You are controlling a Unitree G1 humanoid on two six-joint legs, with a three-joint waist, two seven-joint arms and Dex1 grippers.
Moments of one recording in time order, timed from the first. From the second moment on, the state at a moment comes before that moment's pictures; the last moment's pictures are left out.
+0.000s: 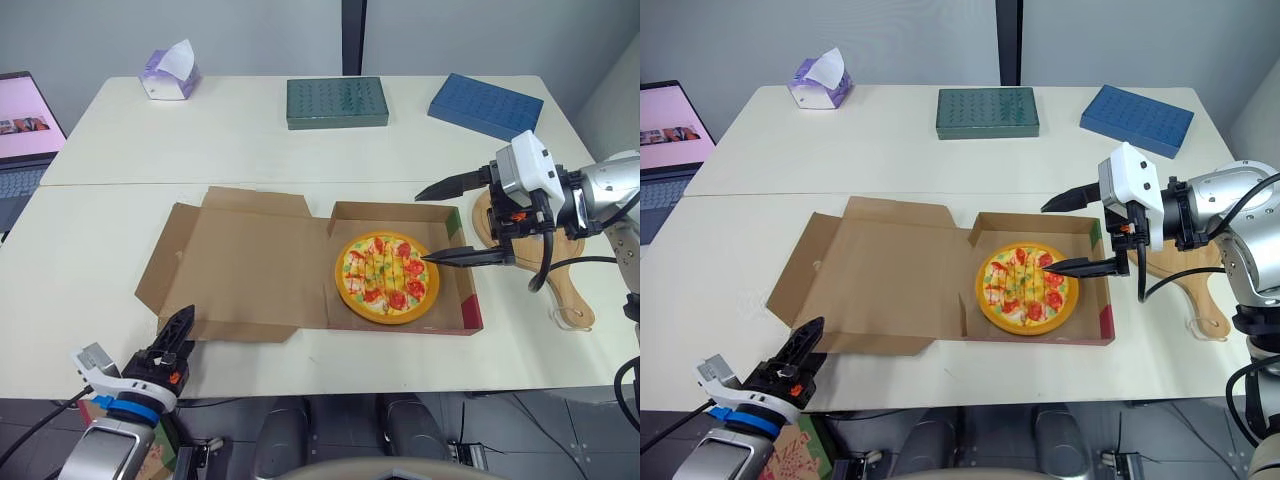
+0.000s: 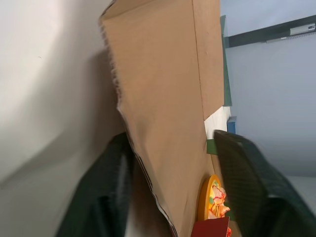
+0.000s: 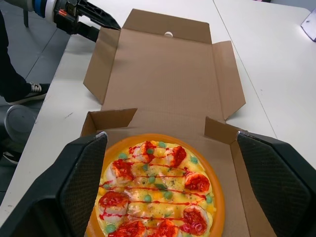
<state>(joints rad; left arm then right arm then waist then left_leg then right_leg) 0.58 0.28 0.48 -0.53 -1.80 0.55 0.12 -0.68 -0.90 0.07 -0.22 0.49 0.53 1.35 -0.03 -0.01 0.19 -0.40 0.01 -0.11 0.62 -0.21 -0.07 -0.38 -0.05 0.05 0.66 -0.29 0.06</state>
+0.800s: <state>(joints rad) 0.48 0.38 0.45 -0.67 -1.63 0.49 0.18 -0.67 -0.89 0.07 -0.22 0.47 0.51 1.29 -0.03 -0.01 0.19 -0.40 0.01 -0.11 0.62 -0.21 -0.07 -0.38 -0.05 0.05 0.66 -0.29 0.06</state>
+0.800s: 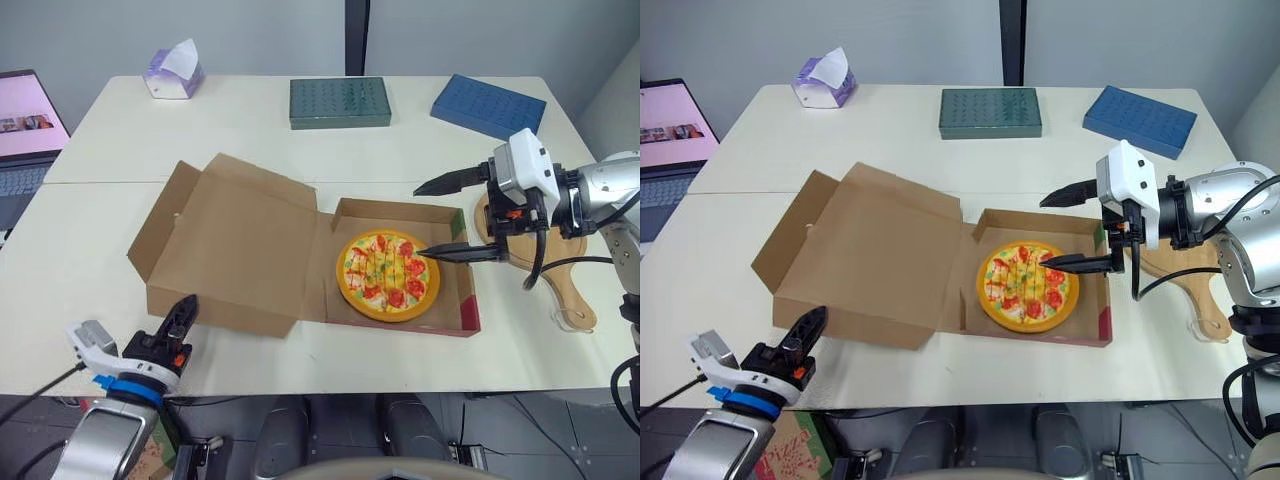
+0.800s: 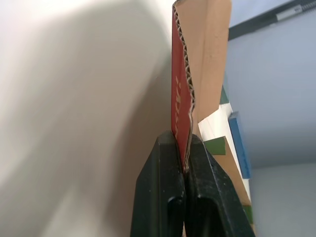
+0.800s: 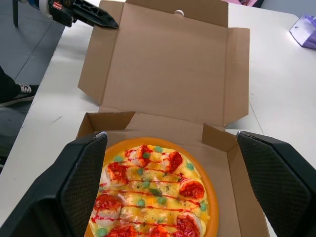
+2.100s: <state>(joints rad) 0.25 0.49 0.25 -0.93 -0.83 0.38 -0.11 -0.94 -0.71 0.31 0.60 -0.20 0.10 0.82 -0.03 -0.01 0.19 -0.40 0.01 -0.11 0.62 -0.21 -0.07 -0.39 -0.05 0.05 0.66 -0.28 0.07</state>
